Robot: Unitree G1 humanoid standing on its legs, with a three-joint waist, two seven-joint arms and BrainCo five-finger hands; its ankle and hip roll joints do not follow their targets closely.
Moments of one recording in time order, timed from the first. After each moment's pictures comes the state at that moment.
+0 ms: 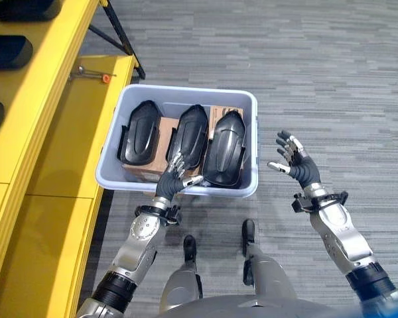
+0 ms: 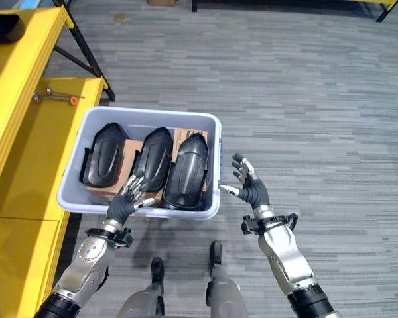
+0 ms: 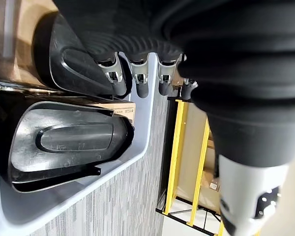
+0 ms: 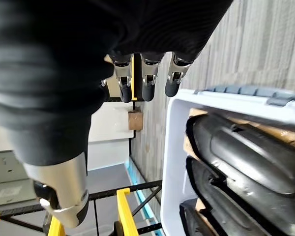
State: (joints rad) left arm -0.02 0.37 -0.29 0.04 -0.46 -0.18 0.06; right arm -0.14 -0.45 0.26 -0.01 0.45 -0.16 -0.07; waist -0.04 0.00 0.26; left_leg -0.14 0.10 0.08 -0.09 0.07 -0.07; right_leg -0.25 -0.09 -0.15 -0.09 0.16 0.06
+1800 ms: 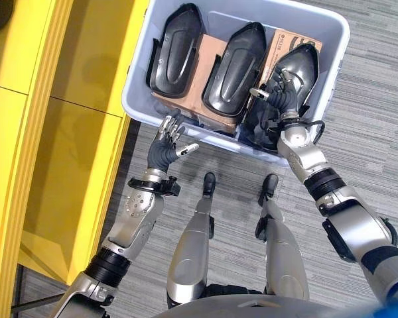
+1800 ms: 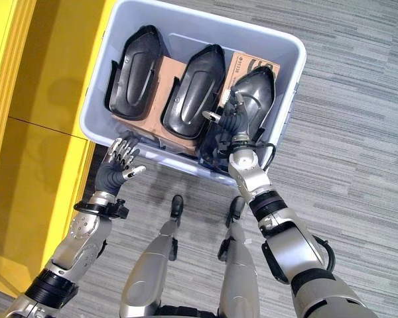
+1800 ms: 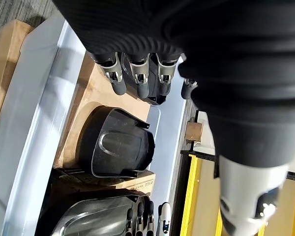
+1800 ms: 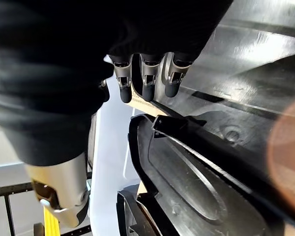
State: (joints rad) left arm -0.14 0.48 -0.32 -0.06 -0.57 -0.25 0.17; right arm -0.88 -0.29 0.37 0.67 0.43 -0.14 -0.38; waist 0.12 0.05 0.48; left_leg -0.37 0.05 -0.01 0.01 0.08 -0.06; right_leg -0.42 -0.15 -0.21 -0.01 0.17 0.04
